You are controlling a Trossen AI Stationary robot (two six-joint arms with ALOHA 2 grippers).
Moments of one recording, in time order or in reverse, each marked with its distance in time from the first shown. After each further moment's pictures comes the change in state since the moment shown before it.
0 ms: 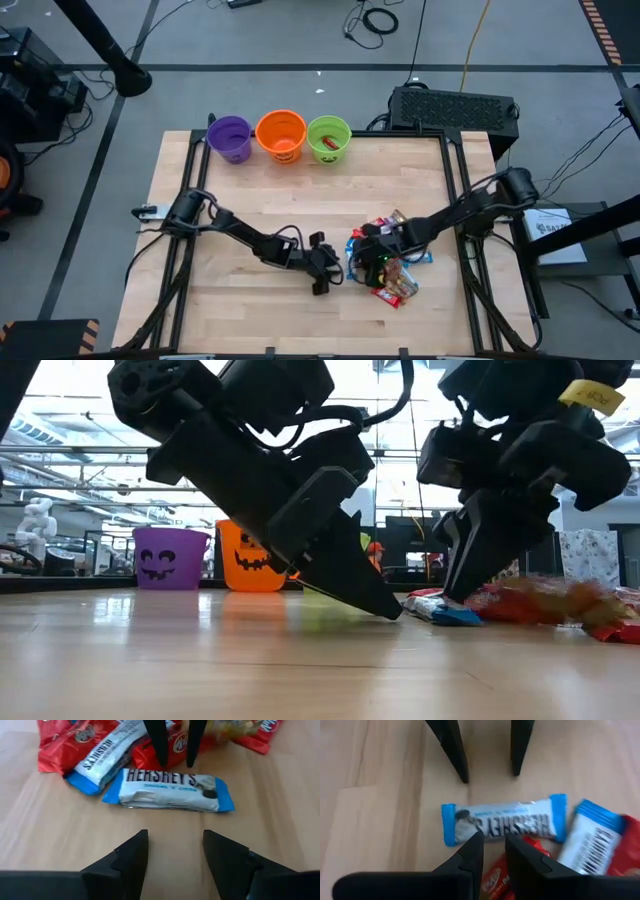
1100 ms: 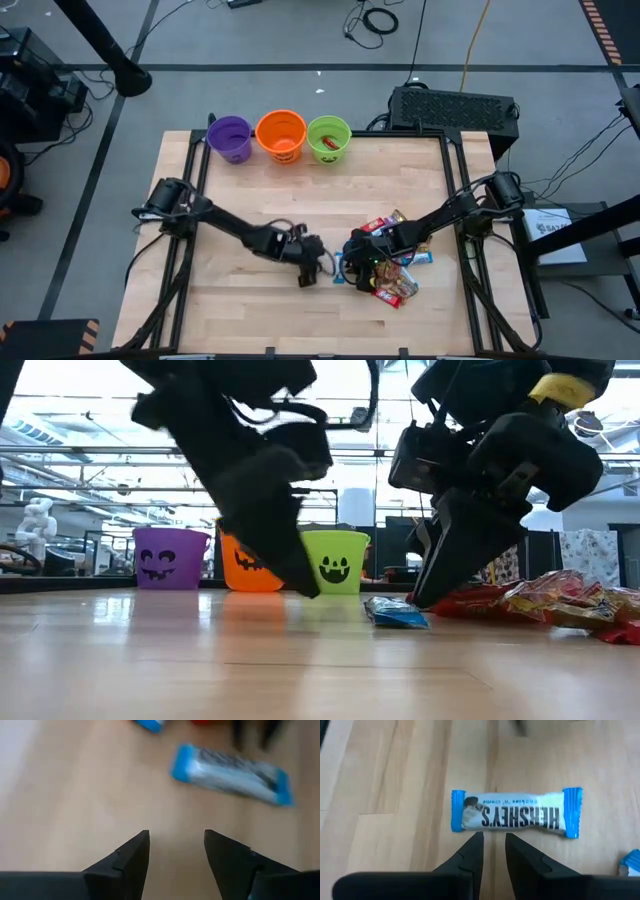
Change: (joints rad) left arm 0.000 -0.183 -0.002 -0.459 0.007 -0.141; right arm -0.014 0.105 0.063 0.111 -0.075 -0.007
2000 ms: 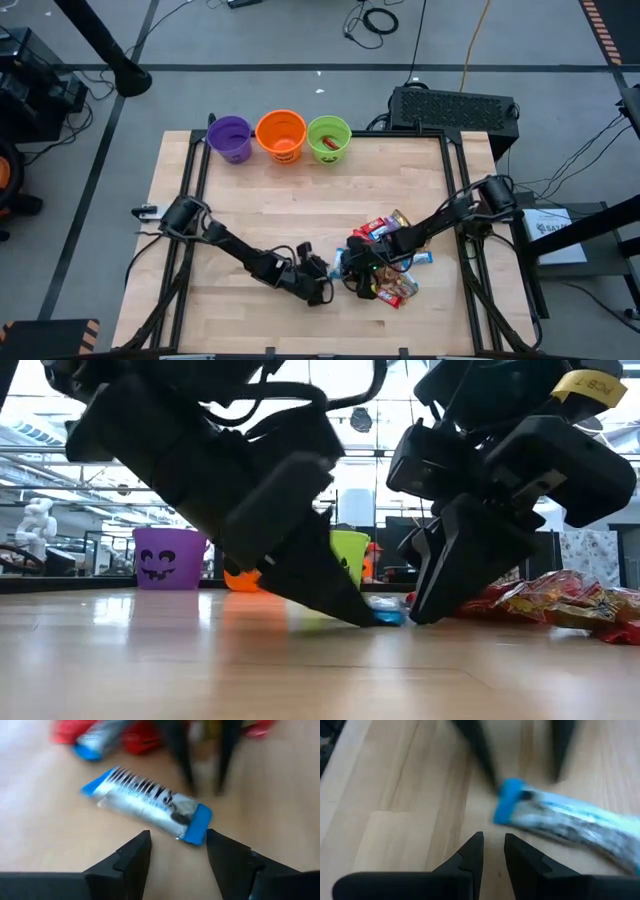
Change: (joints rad) left arm -0.129 0.171 0.003 0.321 -0.294 -0.031; right arm 0.030 0.071 0.000 0.117 -0.026 -0.045
